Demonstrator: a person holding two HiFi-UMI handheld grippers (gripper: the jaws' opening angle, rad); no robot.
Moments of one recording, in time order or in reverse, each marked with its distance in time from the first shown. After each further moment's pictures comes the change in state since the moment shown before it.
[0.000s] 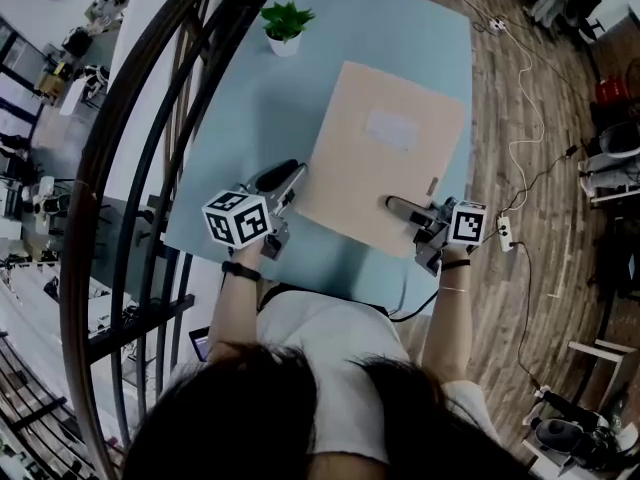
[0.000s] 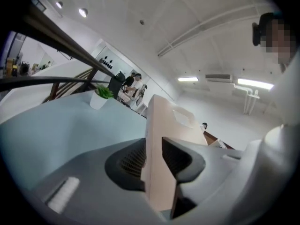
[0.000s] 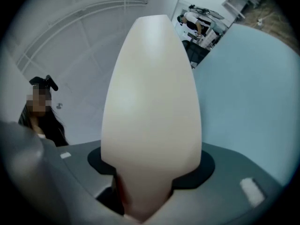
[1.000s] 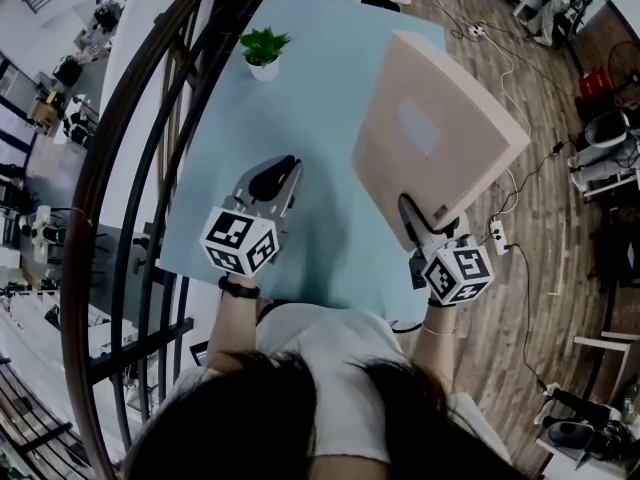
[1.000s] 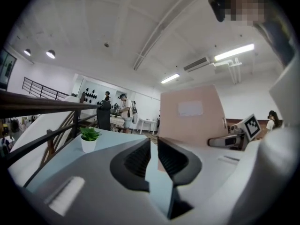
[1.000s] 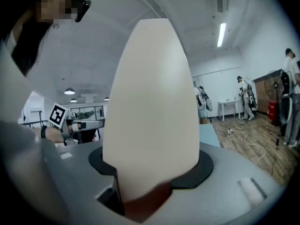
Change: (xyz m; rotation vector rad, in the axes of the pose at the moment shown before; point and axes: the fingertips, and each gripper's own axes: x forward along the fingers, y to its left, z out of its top) left arm 0.009 -0.083 0.076 0.434 -0.144 0.031; right arm -0.078 0.061 0.074 -0.692 -0.369 -0.686
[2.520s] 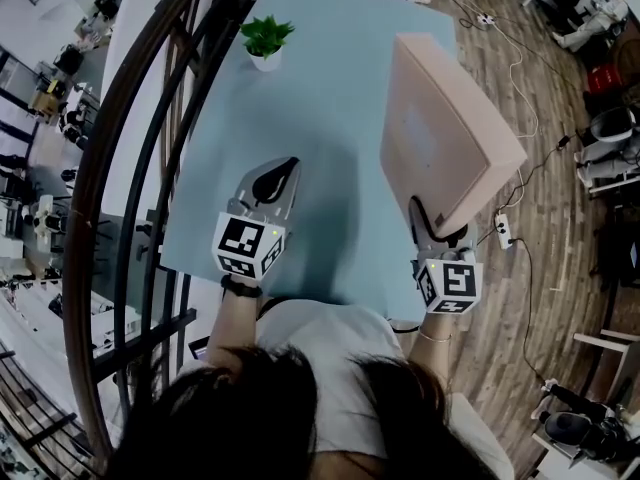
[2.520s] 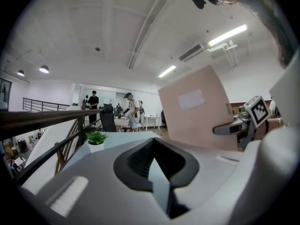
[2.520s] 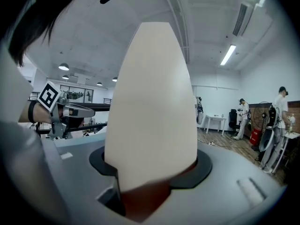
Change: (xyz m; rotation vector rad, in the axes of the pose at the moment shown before) left arm 0.007 0.013 -0.018 0.164 0.051 0.053; right arm 0.000 -0.013 -0.008 -0.217 0.026 -0.180
